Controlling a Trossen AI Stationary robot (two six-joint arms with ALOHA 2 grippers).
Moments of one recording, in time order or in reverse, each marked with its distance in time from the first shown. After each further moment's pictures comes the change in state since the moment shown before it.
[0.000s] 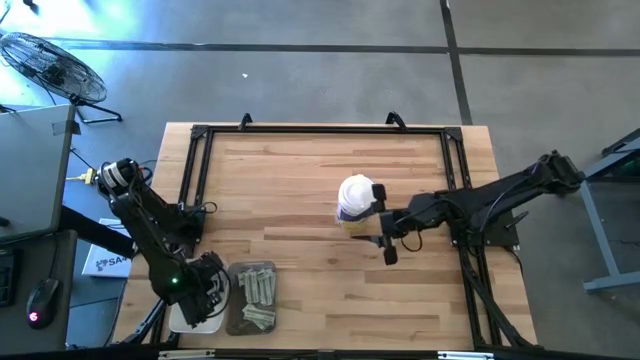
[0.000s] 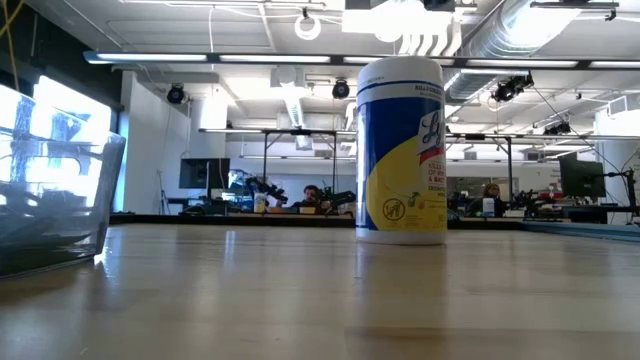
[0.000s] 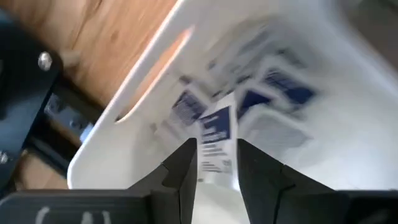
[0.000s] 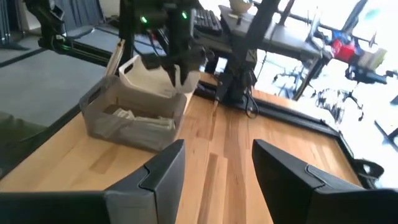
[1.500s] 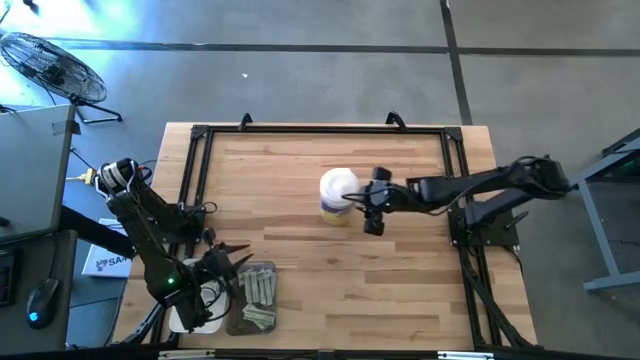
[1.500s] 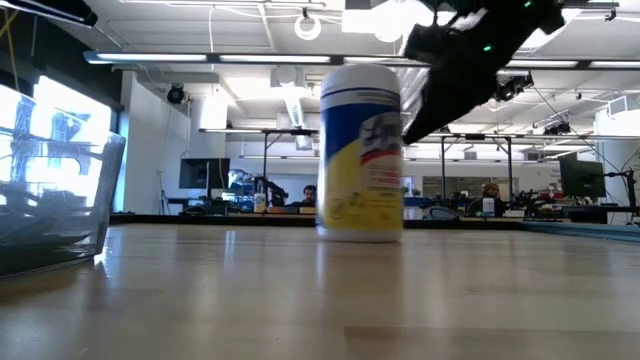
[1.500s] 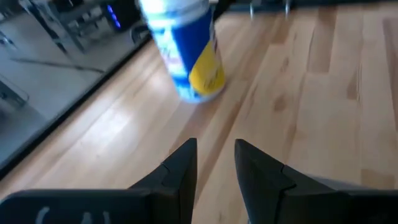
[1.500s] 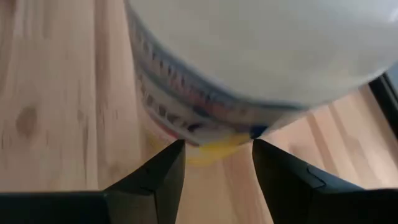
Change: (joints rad) left arm 0.000 0.000 0.125 -0.061 -1.155 0.318; right arm -0.251 0.138 0.000 -0.473 0.123 0.266
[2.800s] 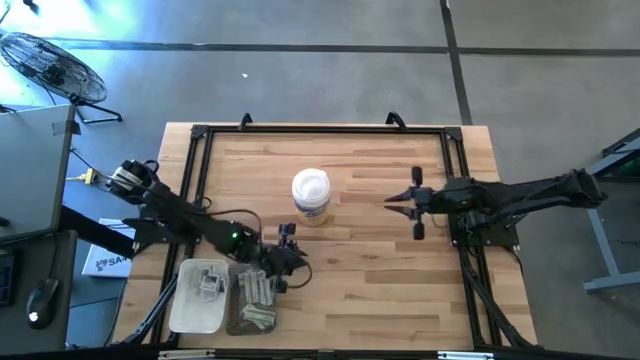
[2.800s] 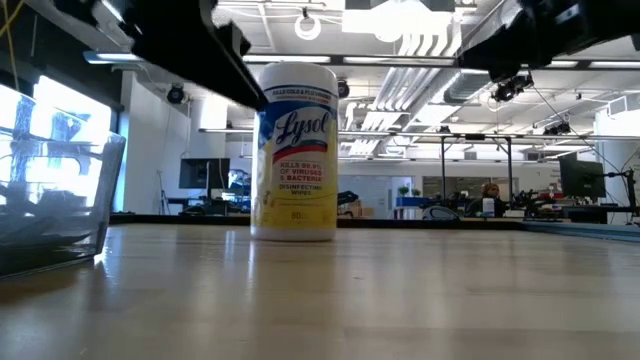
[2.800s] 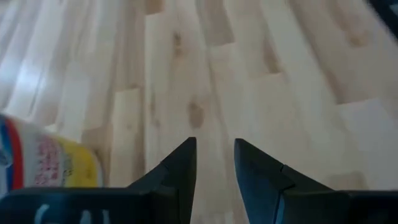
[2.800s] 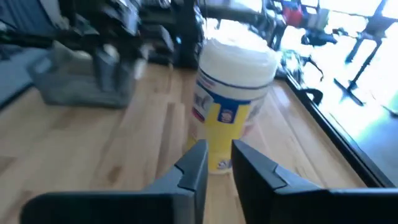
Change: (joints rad) left arm 0.572 0.082 -0.081 1.023 0.782 1.297; right arm 0.055 -0.633 -0.407 0.364 -0.133 -0.164
